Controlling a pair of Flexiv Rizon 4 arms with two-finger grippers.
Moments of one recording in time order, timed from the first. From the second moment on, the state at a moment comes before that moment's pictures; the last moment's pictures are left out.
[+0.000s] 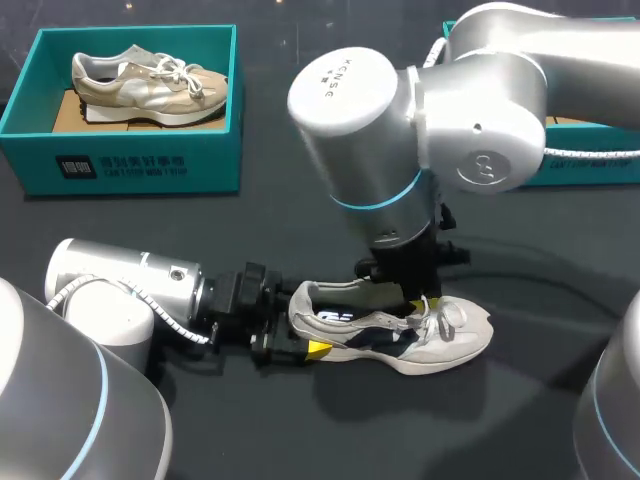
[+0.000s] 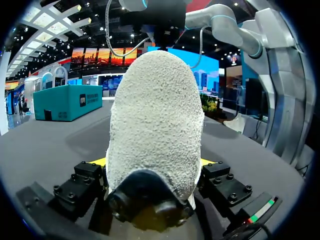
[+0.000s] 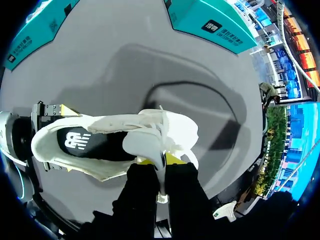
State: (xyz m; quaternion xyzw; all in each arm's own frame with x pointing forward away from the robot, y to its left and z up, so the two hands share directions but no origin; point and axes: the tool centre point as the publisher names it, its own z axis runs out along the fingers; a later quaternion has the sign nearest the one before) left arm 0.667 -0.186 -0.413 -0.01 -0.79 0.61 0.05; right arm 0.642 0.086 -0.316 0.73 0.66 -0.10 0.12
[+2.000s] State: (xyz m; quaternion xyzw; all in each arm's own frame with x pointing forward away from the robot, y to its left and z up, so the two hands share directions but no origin) left arm 0.667 -0.187 -0.413 -0.01 -0.79 0.61 0.05; right arm 0.643 0.022 -0.339 0.78 0.60 -0.14 0.13
